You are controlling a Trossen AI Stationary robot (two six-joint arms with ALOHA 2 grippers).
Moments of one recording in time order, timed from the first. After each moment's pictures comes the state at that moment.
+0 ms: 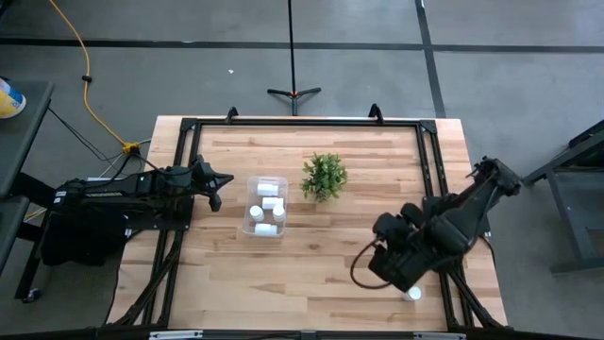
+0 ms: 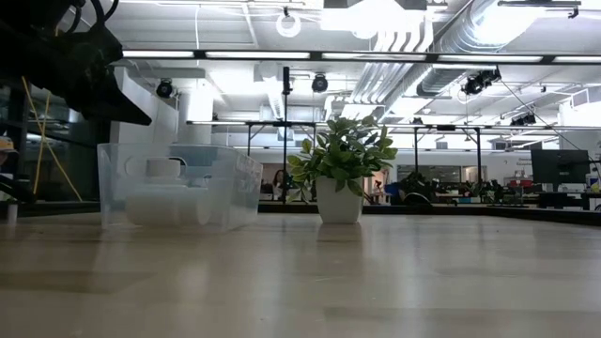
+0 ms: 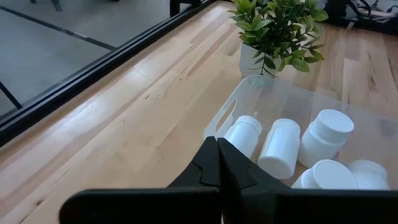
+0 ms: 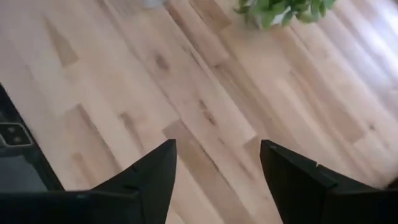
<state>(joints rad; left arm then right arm) 0.07 0.26 0.27 -0.45 -0.38 -0.19 0.69 1.60 1.71 -1.57 0.47 1.28</state>
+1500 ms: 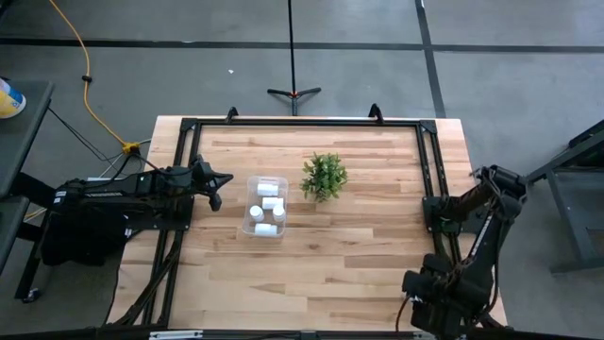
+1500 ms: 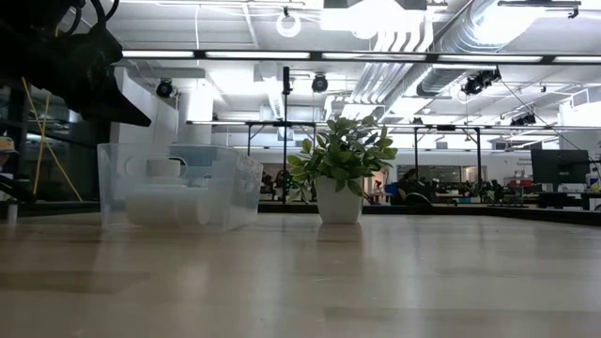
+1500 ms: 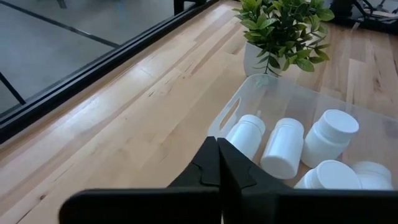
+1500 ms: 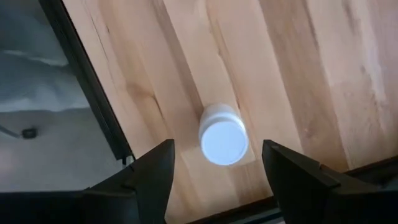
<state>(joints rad) 0.07 0.26 0.27 -0.45 -0.39 -0.21 1.10 1.61 1.29 -1.17 0.14 1.48</state>
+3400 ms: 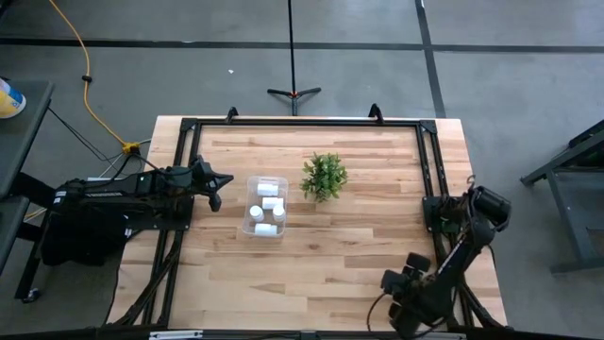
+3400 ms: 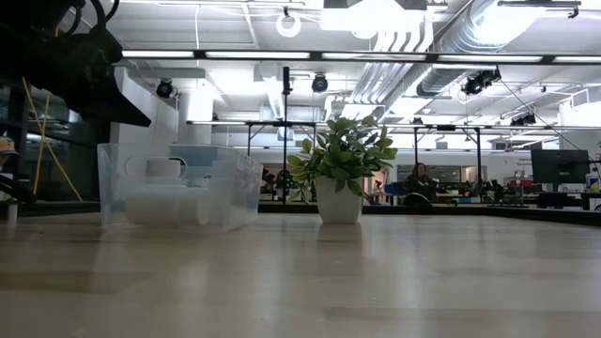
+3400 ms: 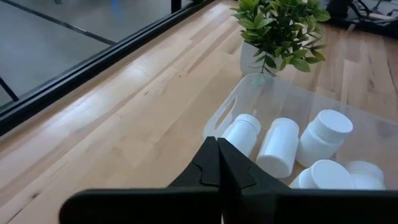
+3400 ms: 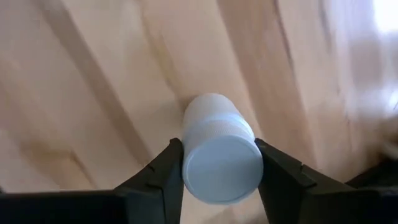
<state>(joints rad) 0.07 0.26 0.27 -0.46 -0.37 -0.23 0.98 1.86 1.29 -1.20 0.11 1.41</state>
